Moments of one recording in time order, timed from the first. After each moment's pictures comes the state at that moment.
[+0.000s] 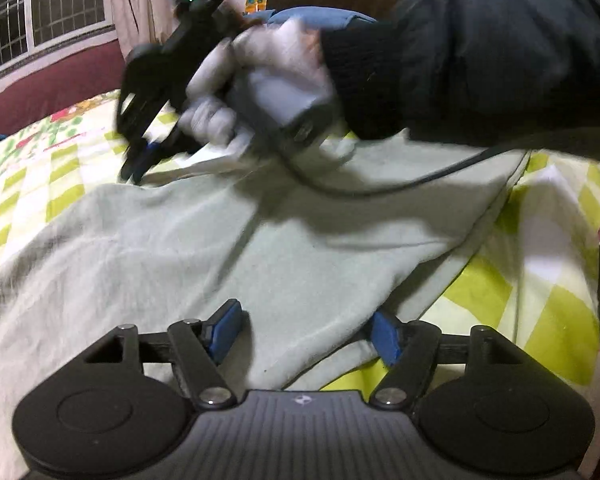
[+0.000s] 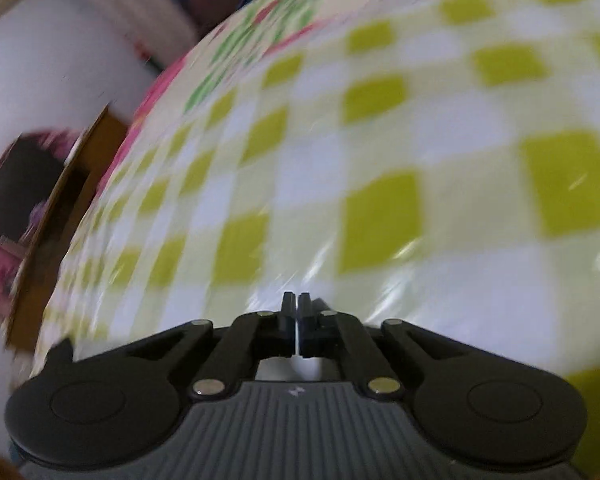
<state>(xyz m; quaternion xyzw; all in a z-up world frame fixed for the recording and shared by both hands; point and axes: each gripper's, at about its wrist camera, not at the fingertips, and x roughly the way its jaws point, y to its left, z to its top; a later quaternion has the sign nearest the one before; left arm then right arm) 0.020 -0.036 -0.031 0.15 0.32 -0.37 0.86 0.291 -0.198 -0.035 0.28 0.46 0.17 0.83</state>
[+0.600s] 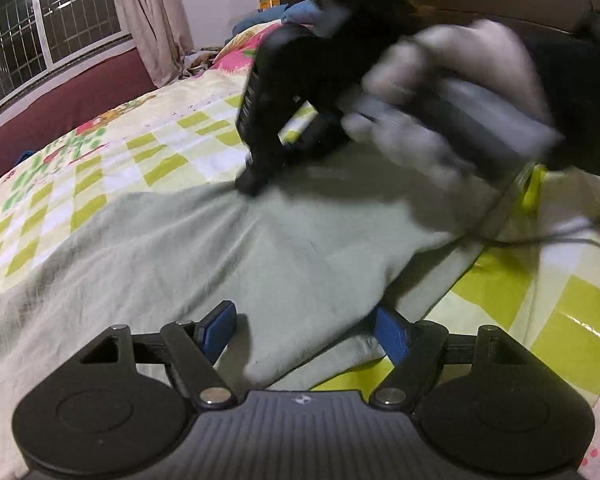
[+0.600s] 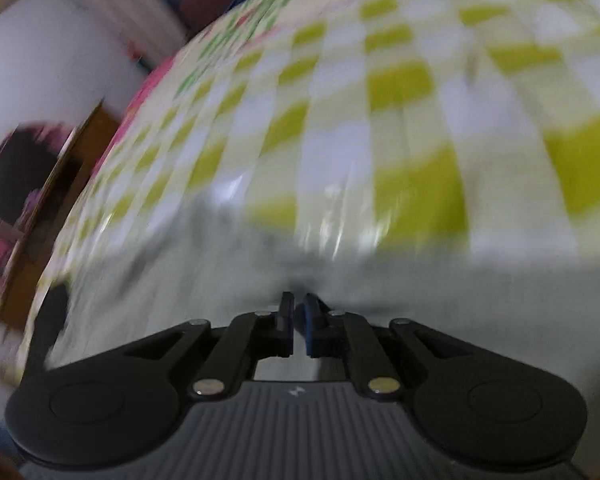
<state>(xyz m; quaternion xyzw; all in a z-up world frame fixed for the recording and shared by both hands) -0.003 -0.055 -0.028 0.19 0.31 -0.32 0.87 0.205 -0.250 -0.032 0.28 0.45 0.12 0.84</state>
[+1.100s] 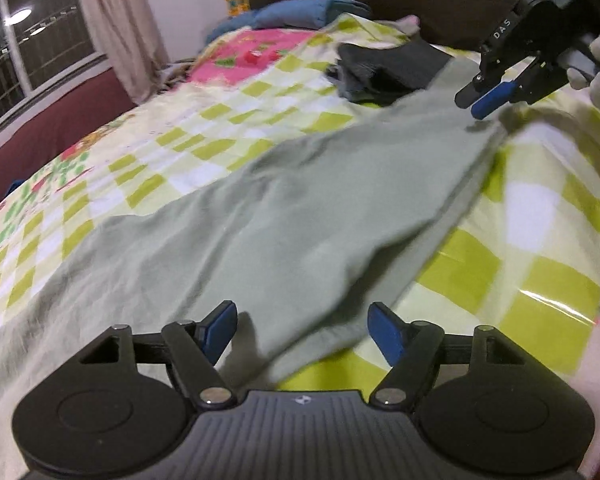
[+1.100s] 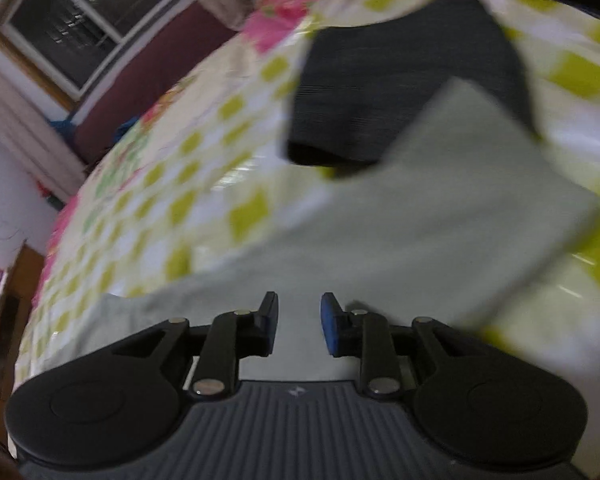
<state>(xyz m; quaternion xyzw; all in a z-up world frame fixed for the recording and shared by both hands) -0.023 -0.068 -0.020 0.24 0.30 -0.35 0.86 0.008 -0.411 0.002 0.35 0.39 -0.06 0.85</state>
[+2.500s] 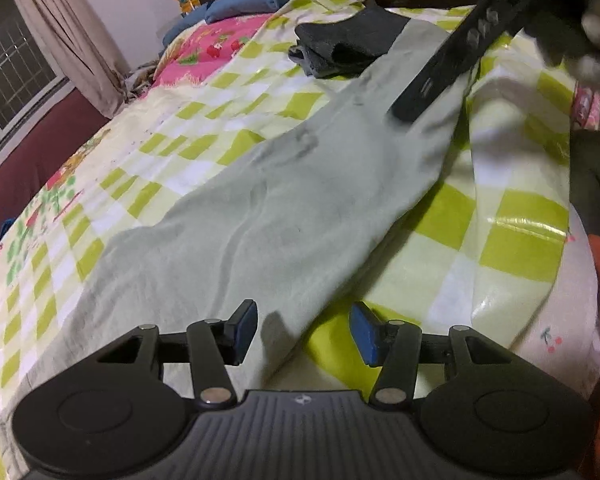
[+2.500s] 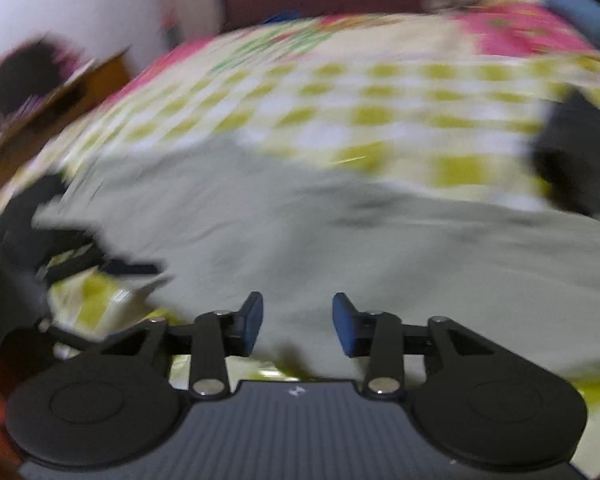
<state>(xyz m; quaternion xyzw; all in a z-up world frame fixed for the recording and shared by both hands) -0.031 -0.053 -0.002 0.33 0.30 -0.37 0.82 0.003 -0.298 0.029 0.11 0.41 0.09 0.90</state>
